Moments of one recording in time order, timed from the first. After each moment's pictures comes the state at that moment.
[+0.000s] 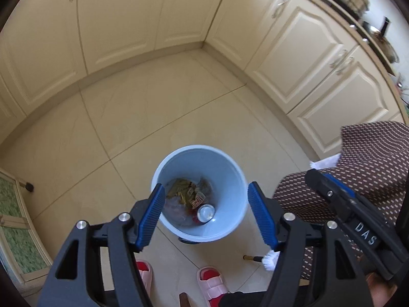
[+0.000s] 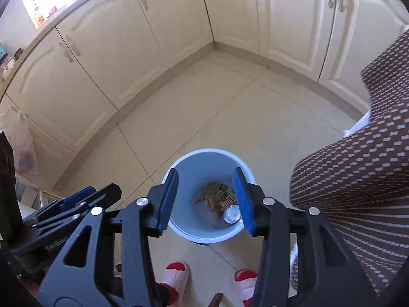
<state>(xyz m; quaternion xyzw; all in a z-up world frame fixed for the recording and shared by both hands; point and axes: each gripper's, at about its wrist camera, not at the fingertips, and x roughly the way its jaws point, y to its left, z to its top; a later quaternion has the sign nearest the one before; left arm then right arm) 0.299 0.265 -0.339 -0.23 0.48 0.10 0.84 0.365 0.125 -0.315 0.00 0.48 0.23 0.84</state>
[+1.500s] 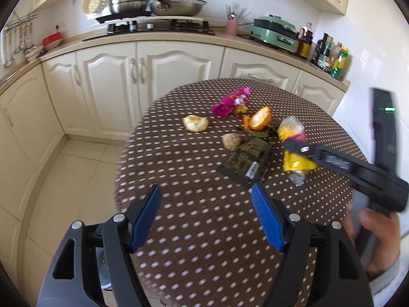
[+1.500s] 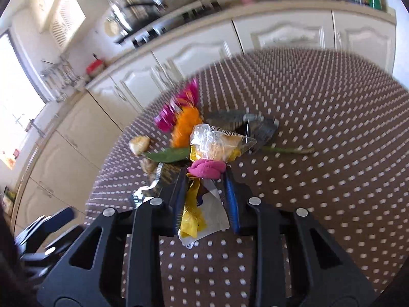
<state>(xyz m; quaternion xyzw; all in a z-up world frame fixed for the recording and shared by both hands) 0.328 -0.153 -0.113 0.01 0.40 -0.21 0.89 0.303 -0.342 -0.123 0.20 0.35 0.02 0.92</state>
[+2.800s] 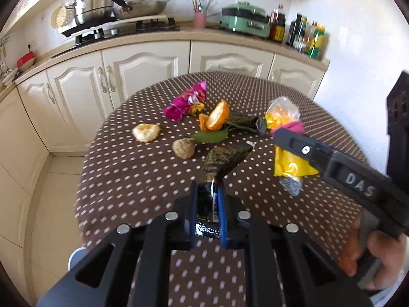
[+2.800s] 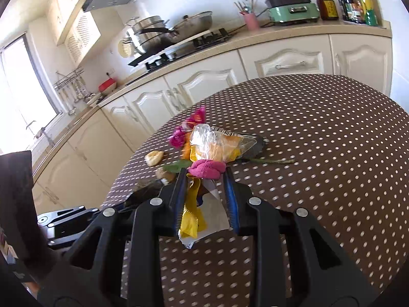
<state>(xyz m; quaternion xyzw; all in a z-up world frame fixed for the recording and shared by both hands) 0.323 -0.194 -0.108 0.05 0.39 -0.26 0.88 0.271 -0.342 -0.109 0.20 0.29 0.04 0.94</state>
